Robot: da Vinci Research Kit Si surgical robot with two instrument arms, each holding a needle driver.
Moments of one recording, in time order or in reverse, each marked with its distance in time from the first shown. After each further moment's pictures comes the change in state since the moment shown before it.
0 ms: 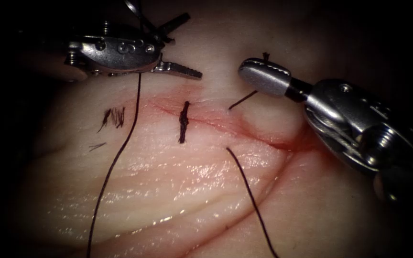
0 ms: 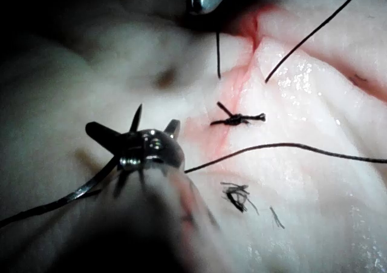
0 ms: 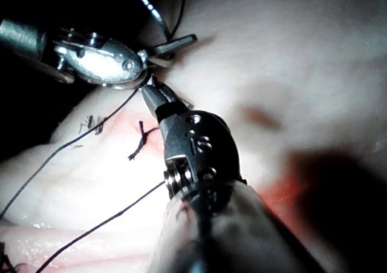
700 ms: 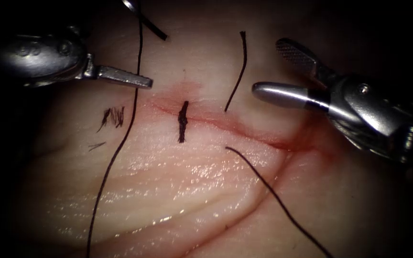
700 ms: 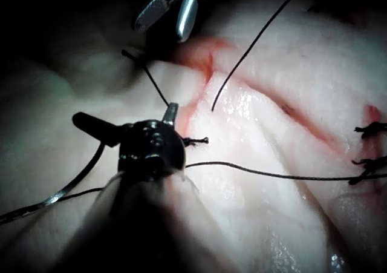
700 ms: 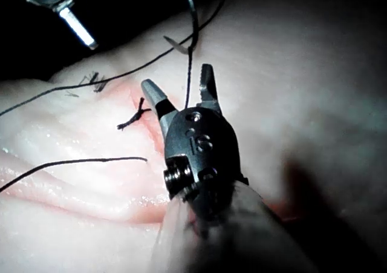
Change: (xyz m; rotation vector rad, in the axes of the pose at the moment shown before) right arm 0.003 -0.001 -0.001 -0.017 0.000 -0.478; left arm 0.009 0.002 -0.013 0.125 0.158 -0.068
